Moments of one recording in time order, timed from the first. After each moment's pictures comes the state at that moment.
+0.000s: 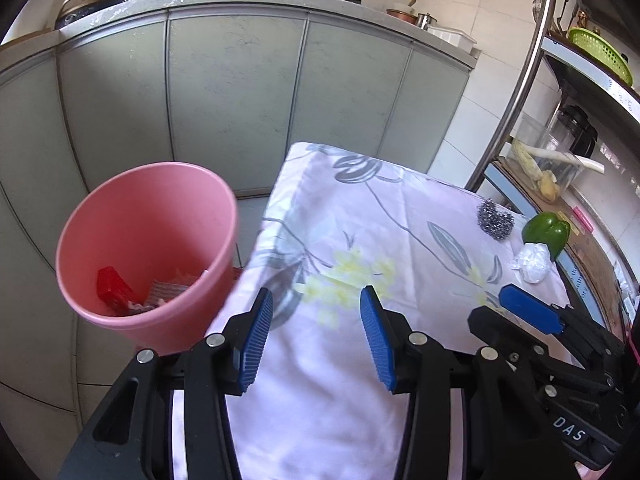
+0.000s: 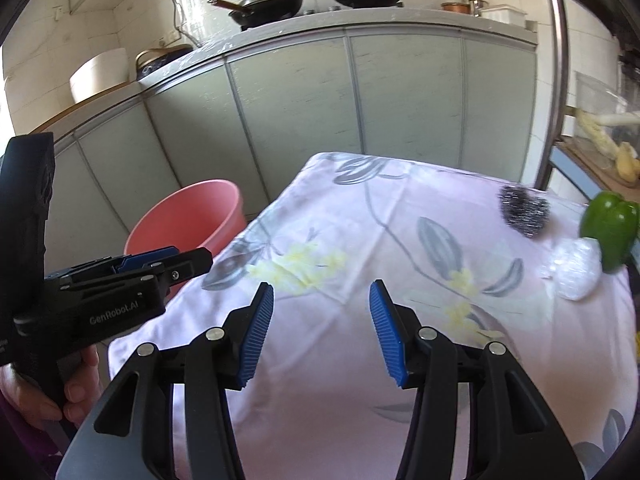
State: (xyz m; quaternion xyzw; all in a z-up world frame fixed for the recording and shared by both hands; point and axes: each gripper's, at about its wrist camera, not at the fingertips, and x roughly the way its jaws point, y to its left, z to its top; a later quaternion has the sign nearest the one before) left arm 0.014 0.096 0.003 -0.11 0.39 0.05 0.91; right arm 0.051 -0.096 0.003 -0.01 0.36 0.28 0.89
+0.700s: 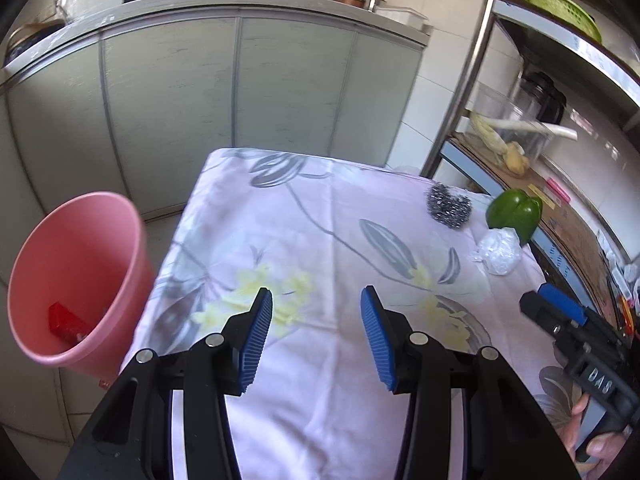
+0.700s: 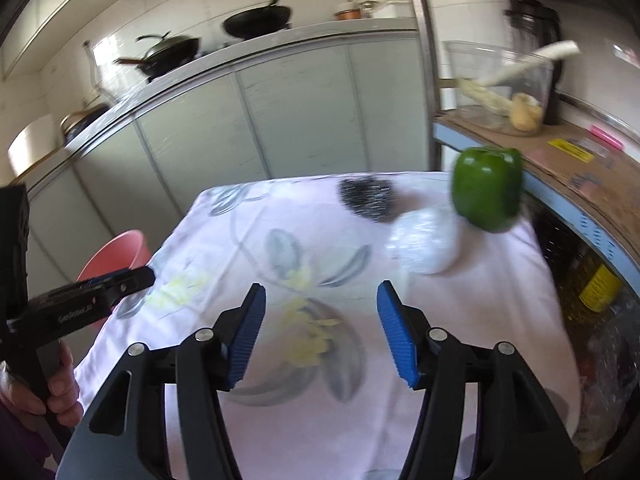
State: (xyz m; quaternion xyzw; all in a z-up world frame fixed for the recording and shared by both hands) left arm 0.060 0.028 0.002 -0.07 0.39 -0.02 0.92; right arm 0.071 -0.222 -0.004 0.07 0.34 0.15 0.92
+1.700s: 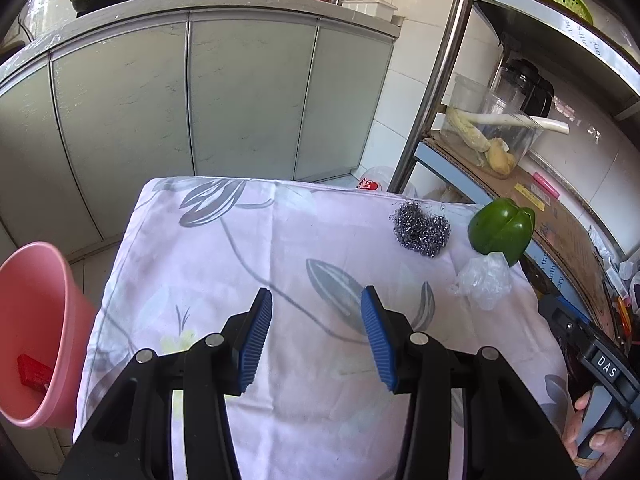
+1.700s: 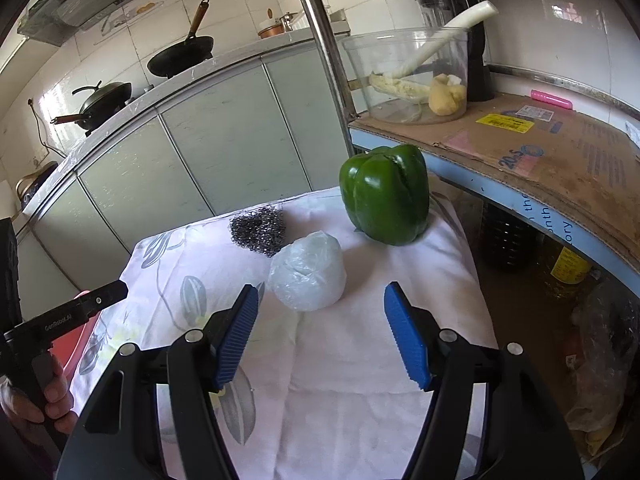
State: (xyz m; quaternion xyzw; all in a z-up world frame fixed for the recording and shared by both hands) left arm 0.129 -0.016 -0.001 -0.06 0.39 -0.06 0.92; right arm 0.105 -0.296 -0.019 0.13 0.33 0.07 0.93
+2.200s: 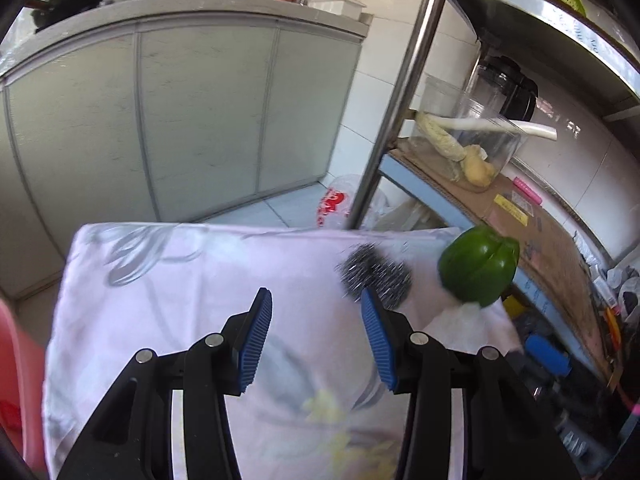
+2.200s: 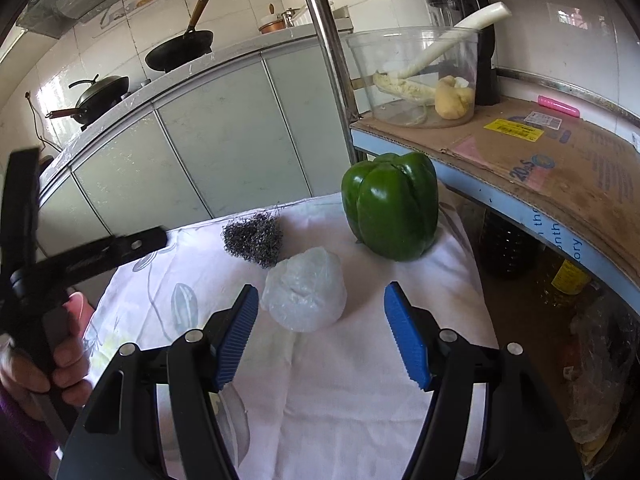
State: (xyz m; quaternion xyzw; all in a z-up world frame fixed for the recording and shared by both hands) left arm 0.199 -0.068 0.008 -0.06 0.39 -0.11 0.91; right arm 0.127 -0.290 -0.018 0.12 0.34 0.06 0.93
